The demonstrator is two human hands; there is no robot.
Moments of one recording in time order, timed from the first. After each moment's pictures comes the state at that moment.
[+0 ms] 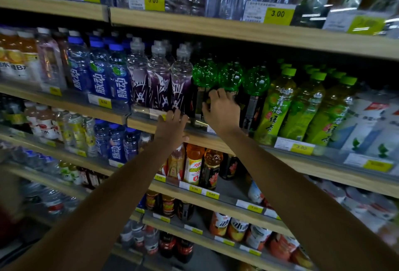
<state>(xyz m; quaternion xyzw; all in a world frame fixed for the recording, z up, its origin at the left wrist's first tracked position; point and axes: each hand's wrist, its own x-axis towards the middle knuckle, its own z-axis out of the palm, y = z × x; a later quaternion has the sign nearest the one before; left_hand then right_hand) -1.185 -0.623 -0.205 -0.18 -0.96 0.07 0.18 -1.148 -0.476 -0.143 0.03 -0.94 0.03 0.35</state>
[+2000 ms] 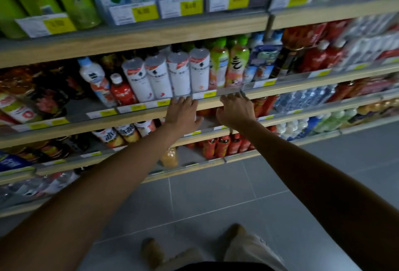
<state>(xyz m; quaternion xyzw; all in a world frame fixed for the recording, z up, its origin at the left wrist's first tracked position) -0.890 -0.193 -0.370 -0.48 -0.88 0.04 0.03 -0.784 -0.056 -0.363 -0.24 -0.97 0.03 0.06</state>
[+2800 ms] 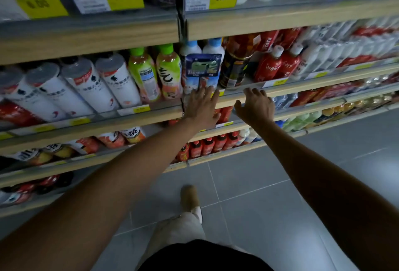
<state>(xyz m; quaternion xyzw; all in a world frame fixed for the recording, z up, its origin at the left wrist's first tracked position) -0.820 0.101 -0.412 -0.54 -0.84 0.01 -0.01 -0.704 0.222 -0.396 -0.36 -0.93 0.04 0.08</state>
